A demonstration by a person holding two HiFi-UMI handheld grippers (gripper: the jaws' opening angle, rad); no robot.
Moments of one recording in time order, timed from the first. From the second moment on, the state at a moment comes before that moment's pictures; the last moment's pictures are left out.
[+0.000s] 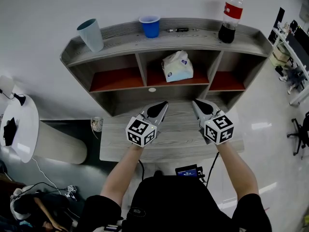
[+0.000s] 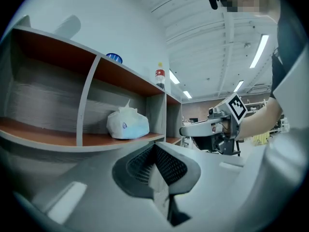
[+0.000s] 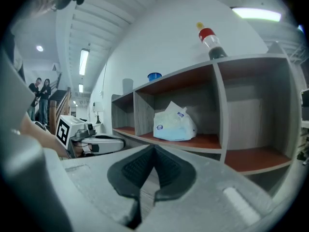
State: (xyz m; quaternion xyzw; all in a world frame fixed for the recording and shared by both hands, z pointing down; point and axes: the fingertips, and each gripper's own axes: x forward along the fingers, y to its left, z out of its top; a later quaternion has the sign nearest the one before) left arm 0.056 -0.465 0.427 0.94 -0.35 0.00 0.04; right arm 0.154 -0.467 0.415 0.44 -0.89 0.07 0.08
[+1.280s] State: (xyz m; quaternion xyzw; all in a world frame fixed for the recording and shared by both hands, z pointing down) left arm 0.089 -0.428 0.471 0.93 -0.36 0.00 0.08; right arm 0.187 -0.444 0.453 0.44 -0.89 0.08 0.08
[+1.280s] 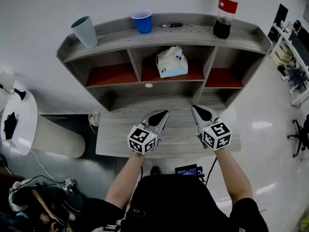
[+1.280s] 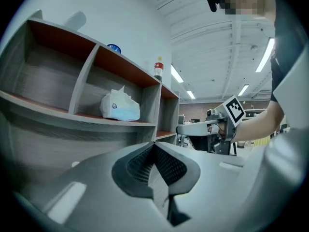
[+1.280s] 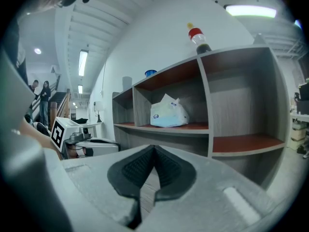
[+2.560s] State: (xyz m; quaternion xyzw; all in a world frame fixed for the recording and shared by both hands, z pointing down) left arm 0.041 -0.281 0.503 0.95 -0.30 -0.01 0.14; right arm 0.166 -0.321 0.477 0.45 -0.89 0.12 0.03
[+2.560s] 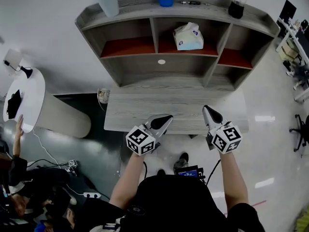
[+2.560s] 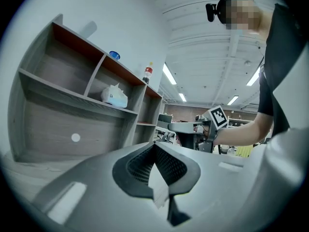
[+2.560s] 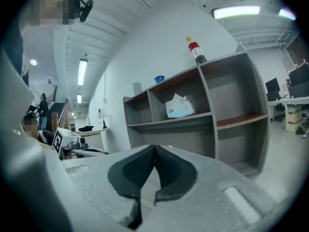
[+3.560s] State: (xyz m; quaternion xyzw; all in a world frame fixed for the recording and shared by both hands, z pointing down) left arm 0.005 -0.202 0.490 0.94 -0.31 -0.05 0.13; right arm 0.147 -0.206 0.488 0.50 -0.85 0.12 0.03
